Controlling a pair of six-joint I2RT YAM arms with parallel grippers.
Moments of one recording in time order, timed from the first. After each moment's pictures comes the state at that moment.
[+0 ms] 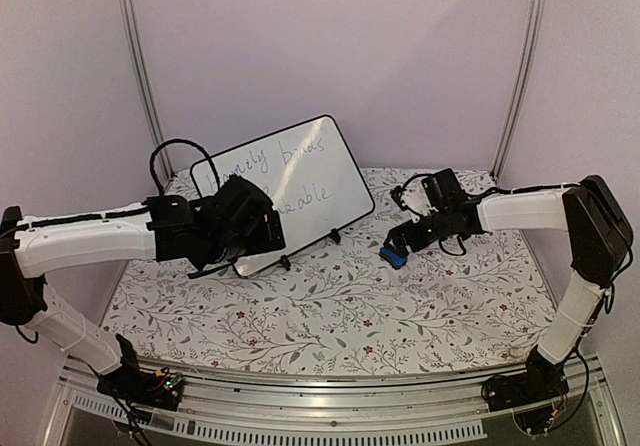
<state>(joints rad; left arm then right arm) -0.99 1.44 1.11 -0.56 -0.61 -0.94 0.52 1.74 1.06 -0.17 -0.15 -0.03</state>
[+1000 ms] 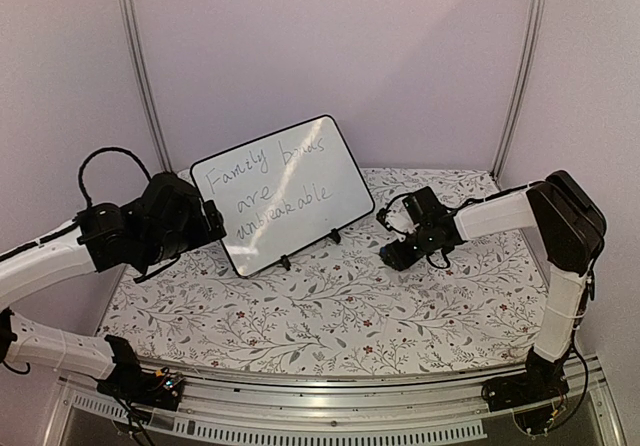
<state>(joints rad) -0.82 1.06 0.92 -0.66 -0.64 -0.93 0.57 1.92 1.08 -0.14 -0.09 -0.10</state>
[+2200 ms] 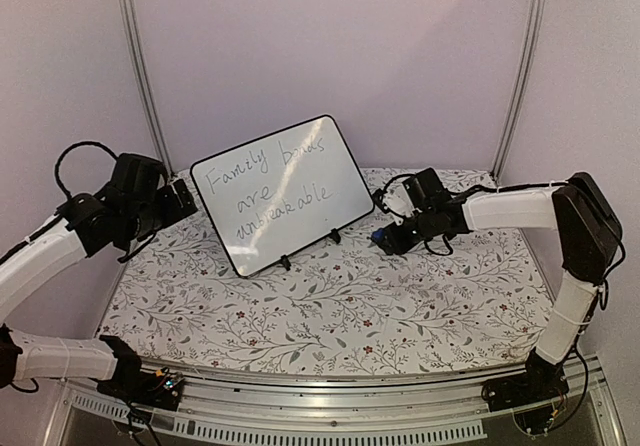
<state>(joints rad) -0.53 1.02 0.92 -0.61 -0.52 -0.79 0.60 1.83 1.14 -0.20 -0.14 -0.06</state>
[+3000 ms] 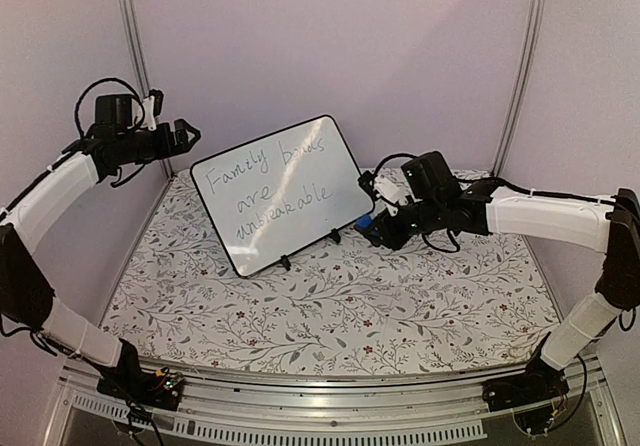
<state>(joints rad) -0.07 1.37 1.29 -0.34 0.25 -0.24 0.76 1.59 1.16 -0.29 -0.13 -0.05</state>
